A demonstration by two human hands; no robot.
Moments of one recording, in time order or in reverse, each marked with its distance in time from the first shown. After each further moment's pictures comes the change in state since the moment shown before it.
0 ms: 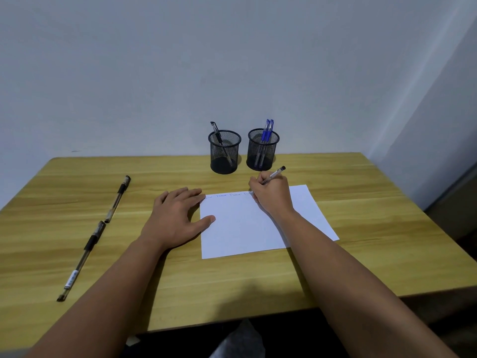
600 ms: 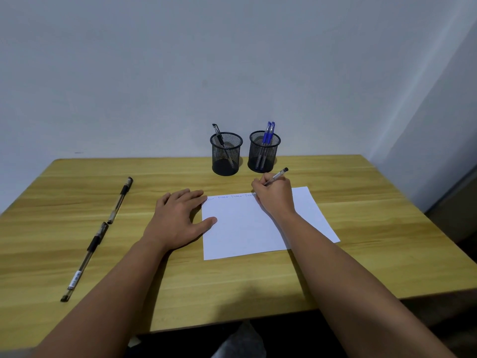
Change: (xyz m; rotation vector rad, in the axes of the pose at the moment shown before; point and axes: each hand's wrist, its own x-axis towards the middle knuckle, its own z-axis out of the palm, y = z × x) left_hand -0.001 0.001 -0.001 0.001 0.002 0.002; right_hand 0.000 0.000 -0.003 -0.085 0.052 -0.022
